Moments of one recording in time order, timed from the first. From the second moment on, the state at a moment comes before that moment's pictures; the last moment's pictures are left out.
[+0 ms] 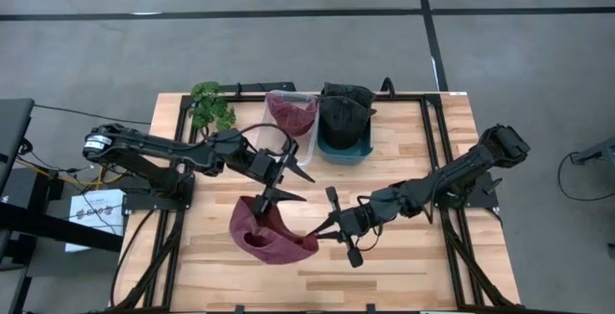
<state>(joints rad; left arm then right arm) -0.12 1.37 0.98 0.58 0.37 0.15 0.44 1.55 1.01 0.47 0.08 -0.15</state>
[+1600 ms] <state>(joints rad) -0.33 1.28 0.98 0.42 -0.18 0.45 0.46 1.55 1.01 0.37 0.68 -0.29</state>
